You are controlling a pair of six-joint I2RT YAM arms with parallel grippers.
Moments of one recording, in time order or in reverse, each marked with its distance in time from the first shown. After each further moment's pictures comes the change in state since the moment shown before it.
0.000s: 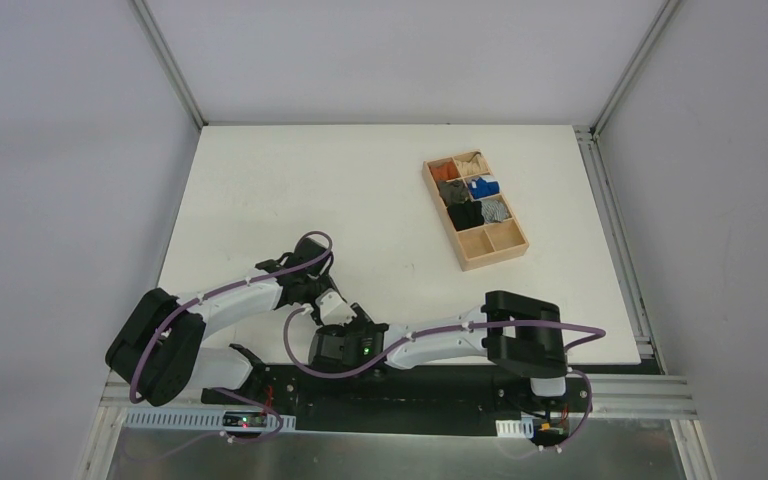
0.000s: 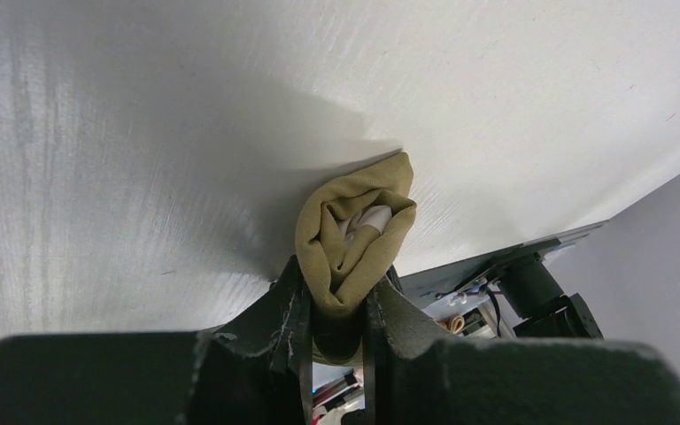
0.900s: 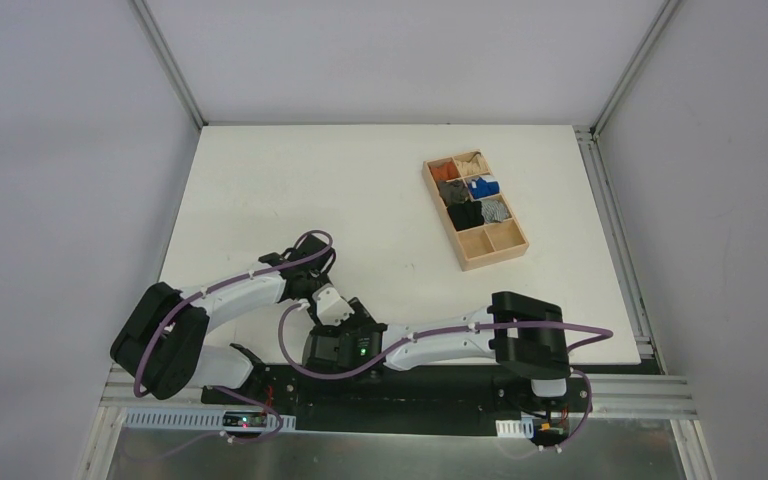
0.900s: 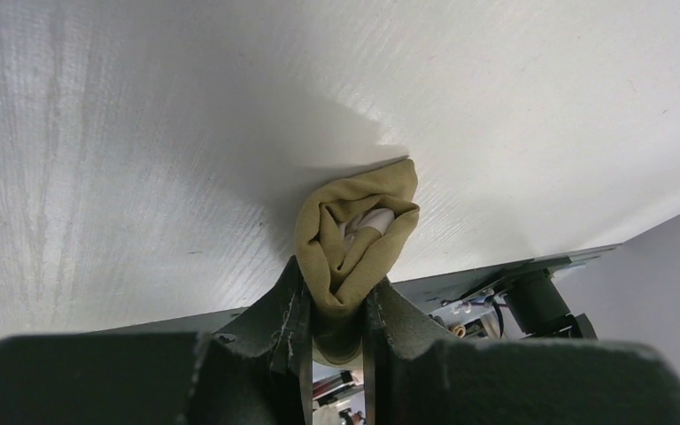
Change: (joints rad) left arm 0.000 0.037 0.057 -0.114 -0.028 -0.005; right arm 0.017 -0.004 0.069 -0.067 0.092 0.055
